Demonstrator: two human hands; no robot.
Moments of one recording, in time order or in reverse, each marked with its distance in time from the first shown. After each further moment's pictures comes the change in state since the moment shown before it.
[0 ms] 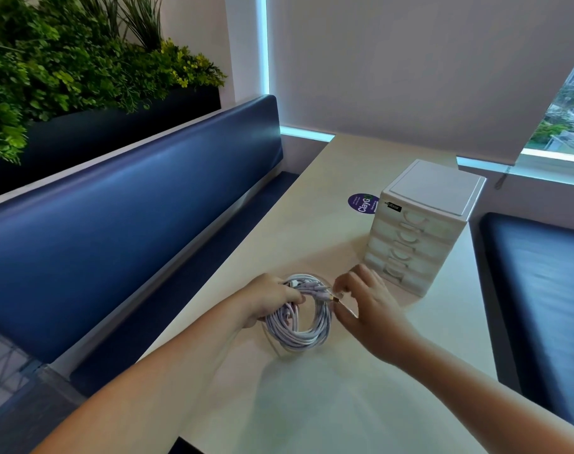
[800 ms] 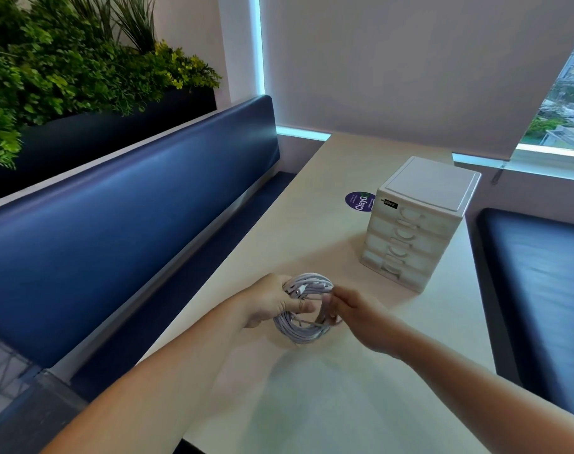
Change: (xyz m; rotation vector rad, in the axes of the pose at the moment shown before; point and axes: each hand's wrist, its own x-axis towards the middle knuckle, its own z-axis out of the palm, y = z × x) left_hand 0.010 -0.009 0.004 -0.024 -0.188 0.192; right_hand 0.008 -0.012 0.005 0.374 -0.305 0.358
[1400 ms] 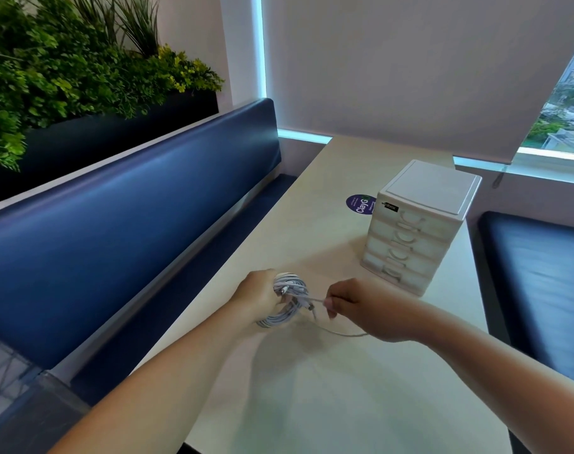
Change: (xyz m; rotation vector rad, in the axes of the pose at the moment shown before) left_hand 0.016 -0.019 -0.019 0.642 0.361 0.026; right_hand -0.012 -0.055 -0.042 -0.440 -0.208 -0.004
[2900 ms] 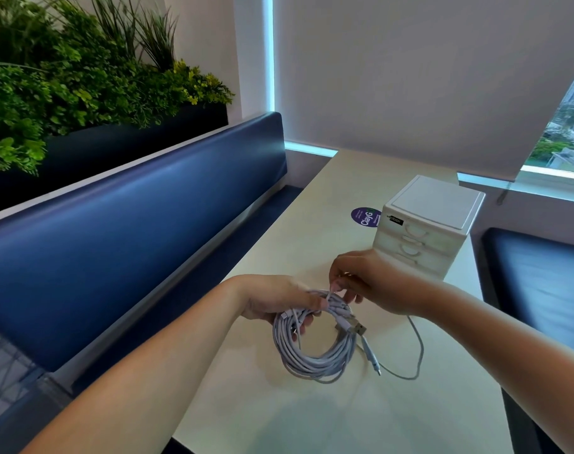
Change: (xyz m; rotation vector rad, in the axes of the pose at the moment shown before) left_hand -0.036 0.056 -0.057 -0.467 -0.728 0.009; right_hand 0.022 0.014 -0.031 -0.097 0.152 -0.332
